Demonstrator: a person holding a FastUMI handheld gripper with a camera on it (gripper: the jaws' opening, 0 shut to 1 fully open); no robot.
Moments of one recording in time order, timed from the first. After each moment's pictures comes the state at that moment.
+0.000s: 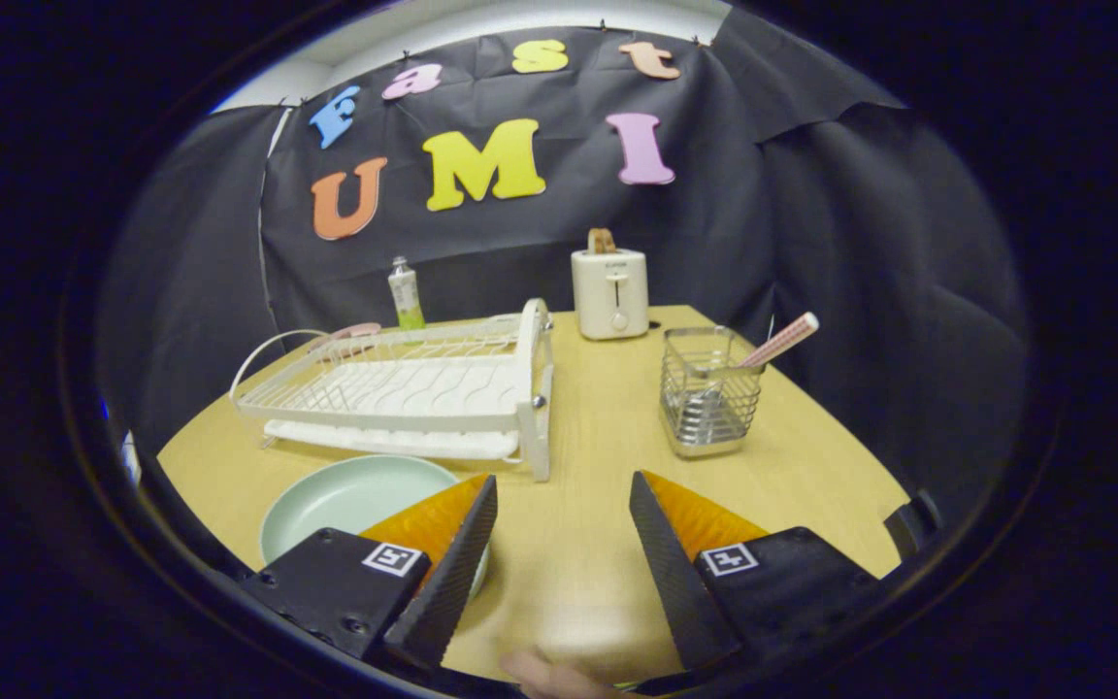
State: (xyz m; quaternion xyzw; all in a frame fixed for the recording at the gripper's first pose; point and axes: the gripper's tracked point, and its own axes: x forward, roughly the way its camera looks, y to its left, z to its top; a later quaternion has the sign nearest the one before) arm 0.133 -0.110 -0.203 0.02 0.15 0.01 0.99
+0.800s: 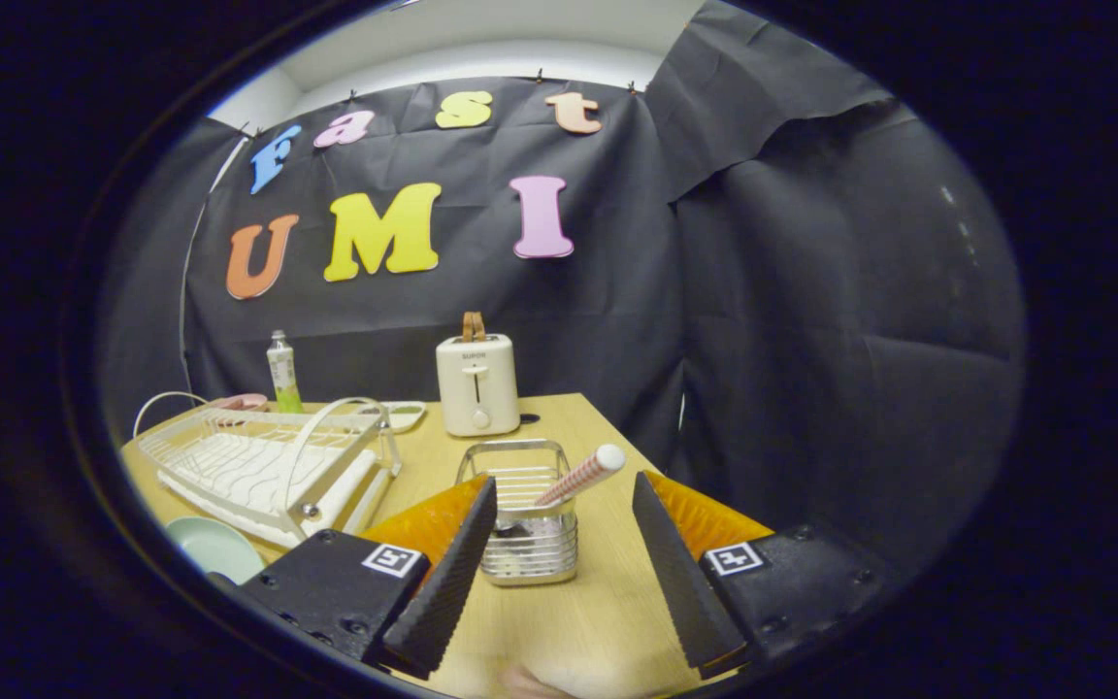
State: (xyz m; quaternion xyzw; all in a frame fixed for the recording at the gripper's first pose) arm 0.212 -0.232 -0.168 0.04 0.03 -0.08 1.00
